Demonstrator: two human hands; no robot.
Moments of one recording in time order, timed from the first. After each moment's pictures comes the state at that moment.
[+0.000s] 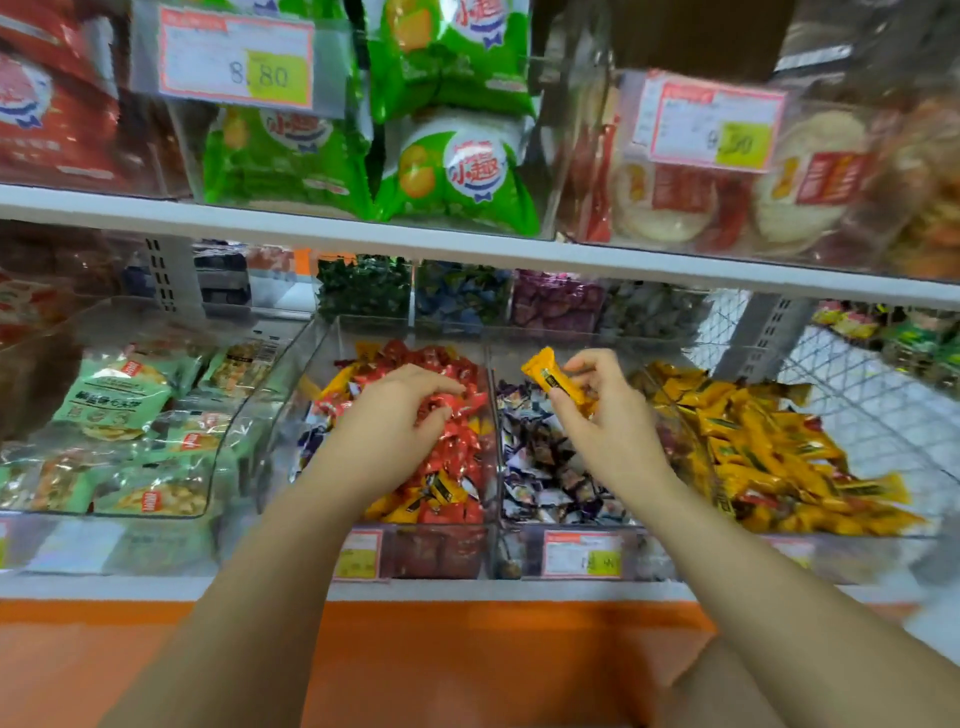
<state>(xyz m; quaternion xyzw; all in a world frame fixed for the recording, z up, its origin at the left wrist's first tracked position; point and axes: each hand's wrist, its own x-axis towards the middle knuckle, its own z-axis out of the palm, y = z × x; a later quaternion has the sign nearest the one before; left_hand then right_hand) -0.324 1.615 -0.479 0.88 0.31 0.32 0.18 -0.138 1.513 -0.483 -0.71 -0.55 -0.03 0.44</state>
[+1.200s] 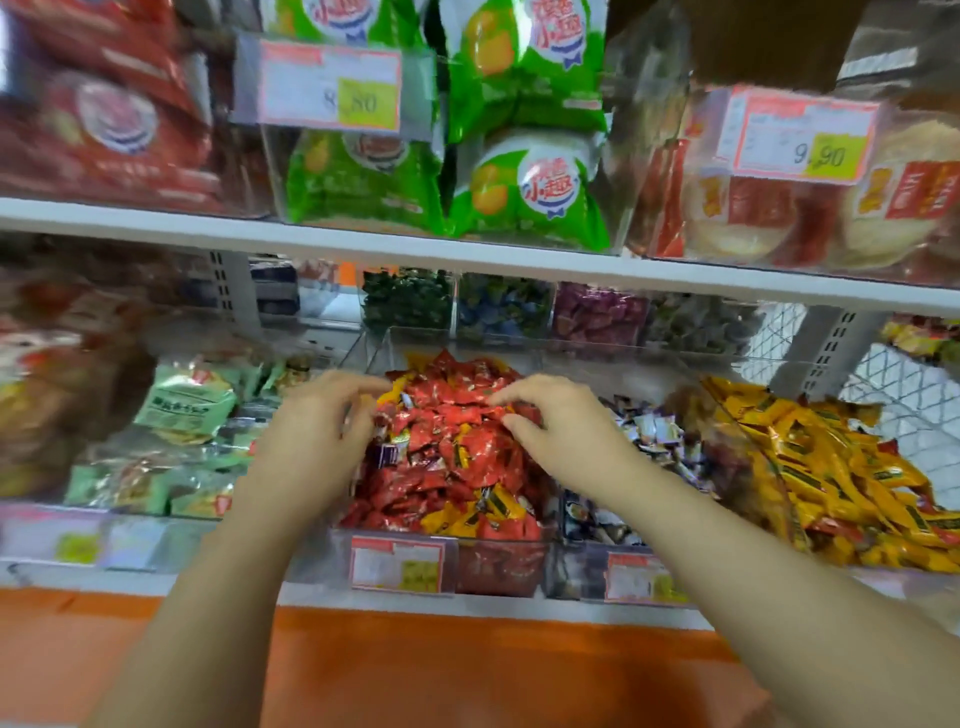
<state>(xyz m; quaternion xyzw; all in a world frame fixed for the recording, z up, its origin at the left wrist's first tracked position) -0.410 1.651 -0.485 0.83 0.40 0.37 0.12 -0.205 1.563 -0.464 -0.69 -0.67 -0.01 0.26</state>
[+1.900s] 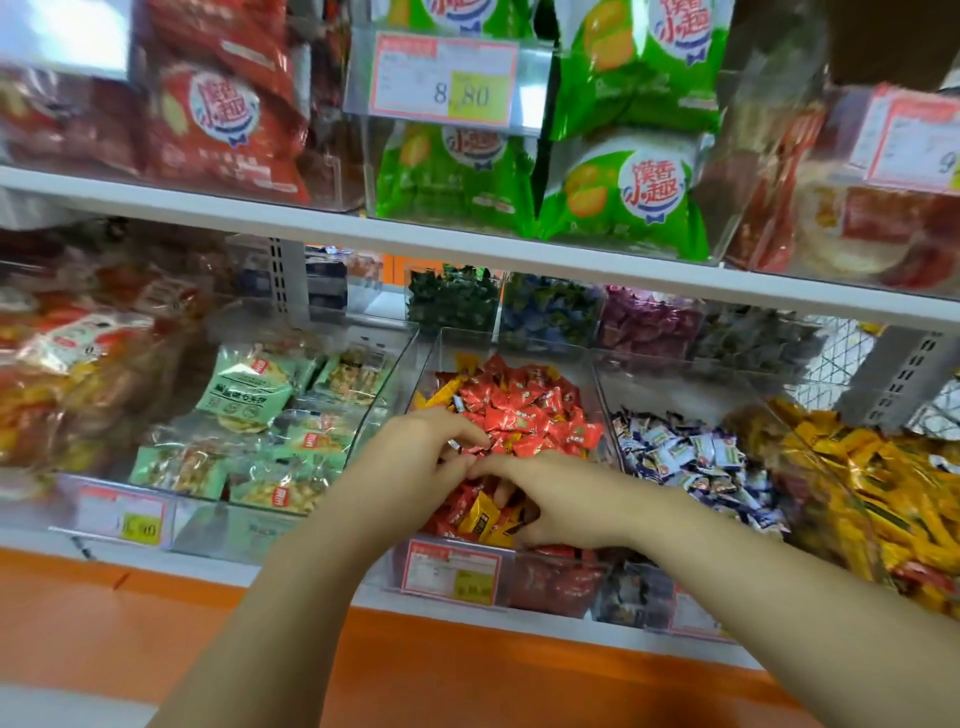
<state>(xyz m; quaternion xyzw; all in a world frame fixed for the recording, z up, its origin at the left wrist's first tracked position) -0.402 1.634 -0.485 0.88 0.35 0.27 0.19 -0.229 1.588 -0.487 -0.60 -0.79 0.13 -0.03</state>
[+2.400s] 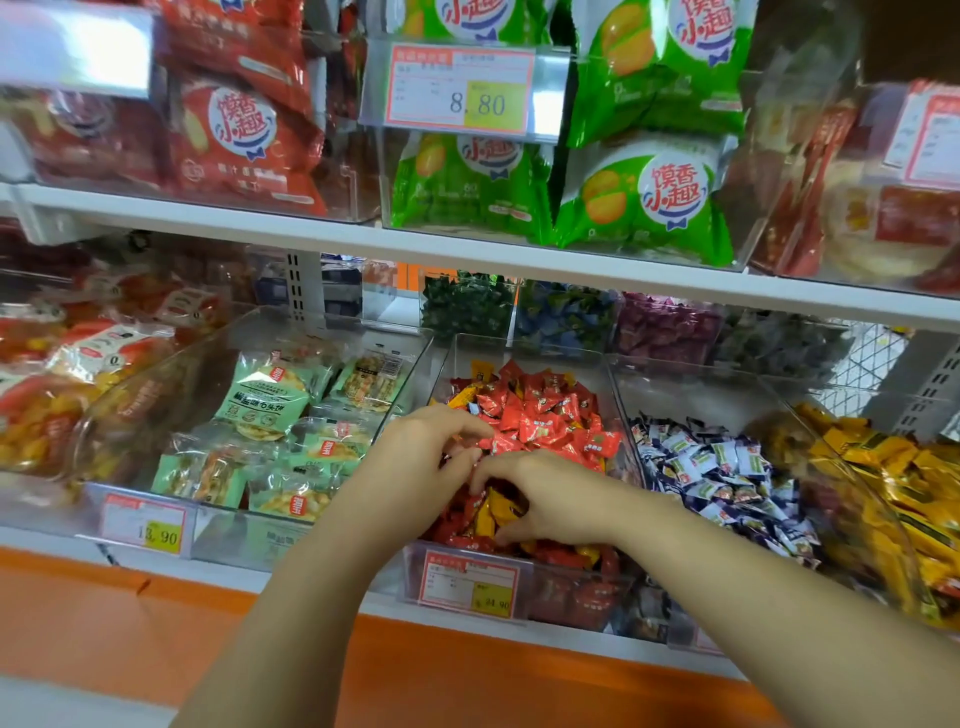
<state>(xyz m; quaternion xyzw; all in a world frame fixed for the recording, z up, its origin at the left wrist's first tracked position) -0.408 1.644 -0.491 0.85 0.36 0.32 0.21 -0.237 1.611 -0.500 -0.60 -0.79 0.15 0.03</state>
